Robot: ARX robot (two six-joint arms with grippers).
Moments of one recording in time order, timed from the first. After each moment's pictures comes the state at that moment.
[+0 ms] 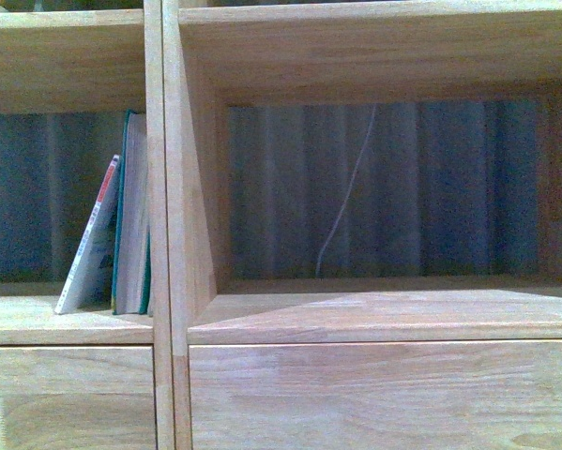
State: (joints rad) left arm 0.00 0.01 0.01 0.00 0.00 -0.01; right arm 0.00 0.01 0.02 0.00 0.00 0.01
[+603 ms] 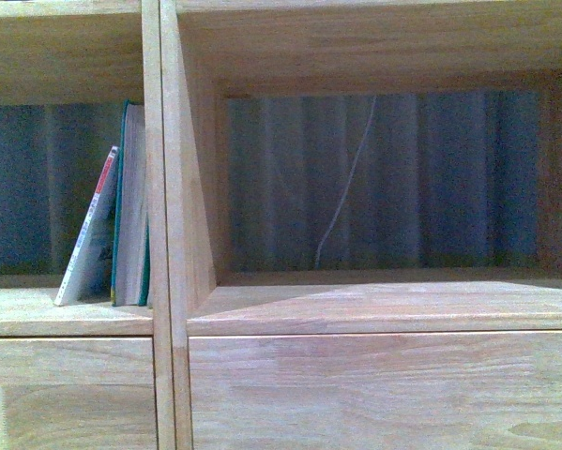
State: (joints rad) left arm 0.00 0.01 0.01 0.00 0.00 -0.01; right arm 0.00 0.01 0.02 0.00 0.00 0.00
